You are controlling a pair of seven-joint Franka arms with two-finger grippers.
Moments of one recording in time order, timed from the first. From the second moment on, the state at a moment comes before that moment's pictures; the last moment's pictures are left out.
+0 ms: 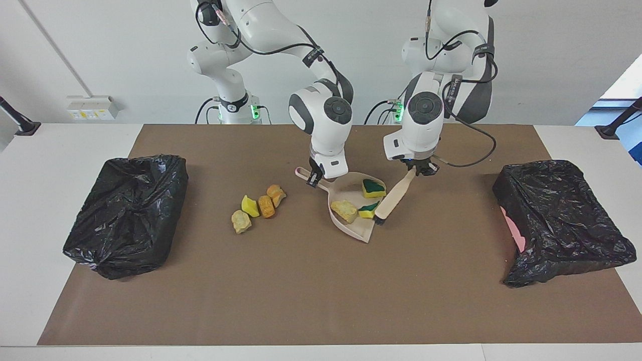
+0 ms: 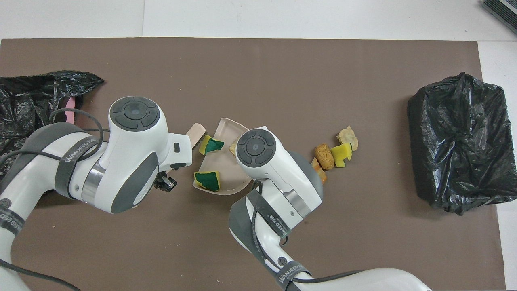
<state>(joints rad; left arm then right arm) -0.35 0.10 -0.09 -1.94 0.13 1.70 0.20 0.65 0.37 -0.01 -1.75 -0.07 1.94 -0.47</state>
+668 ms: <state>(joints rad) -0.38 -0.07 -0.11 -2.21 0.05 1.70 0.13 0.65 0.37 -0.01 -1.75 -0.07 1.95 -0.47</state>
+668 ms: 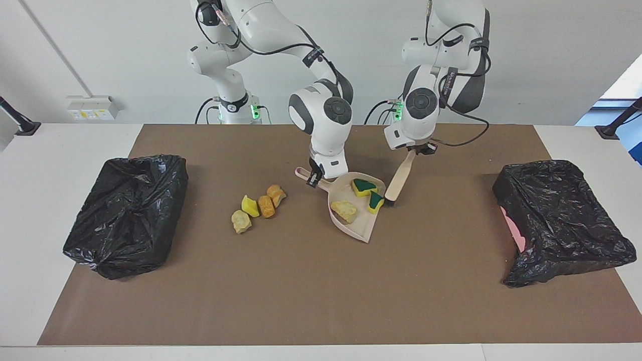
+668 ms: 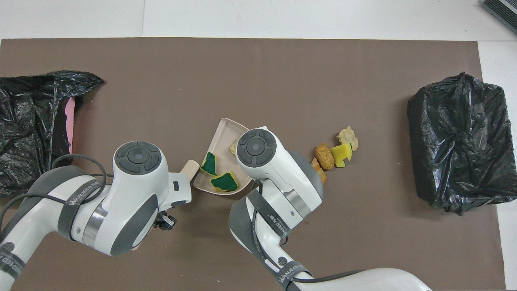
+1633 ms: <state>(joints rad) -0.41 -0.19 -0.08 -2.37 0.02 1.70 0.12 0.65 0.37 -0.01 -1.75 -0.07 1.95 -0.47</state>
